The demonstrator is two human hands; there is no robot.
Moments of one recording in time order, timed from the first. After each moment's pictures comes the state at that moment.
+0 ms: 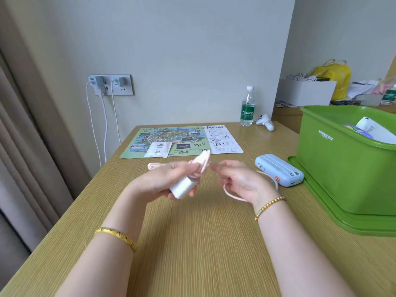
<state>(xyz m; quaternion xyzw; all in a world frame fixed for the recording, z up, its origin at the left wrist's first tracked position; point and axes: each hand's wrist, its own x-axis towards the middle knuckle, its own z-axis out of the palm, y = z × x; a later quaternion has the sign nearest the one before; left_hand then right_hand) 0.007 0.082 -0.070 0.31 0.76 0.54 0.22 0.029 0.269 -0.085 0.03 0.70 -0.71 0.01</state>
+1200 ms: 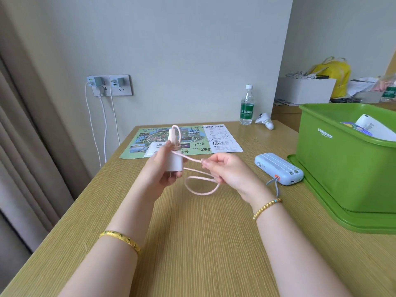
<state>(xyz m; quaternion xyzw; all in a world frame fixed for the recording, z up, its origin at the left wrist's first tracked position) -0.017 0.090 -0.079 0.04 0.63 0.77 0.08 0.037 0.258 -0.076 -0.08 0.80 -0.59 -0.08</state>
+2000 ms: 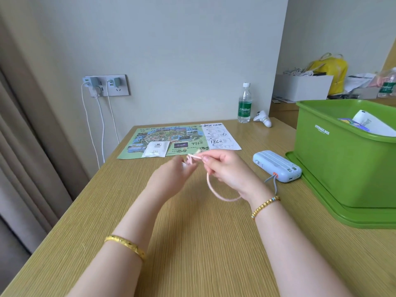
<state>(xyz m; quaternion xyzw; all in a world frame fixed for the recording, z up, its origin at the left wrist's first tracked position) -0.002 0.107 -0.084 0.12 0.95 0.28 -0.05 0.039 0.257 -0.074 -0.10 0.82 -0.55 -0.11</state>
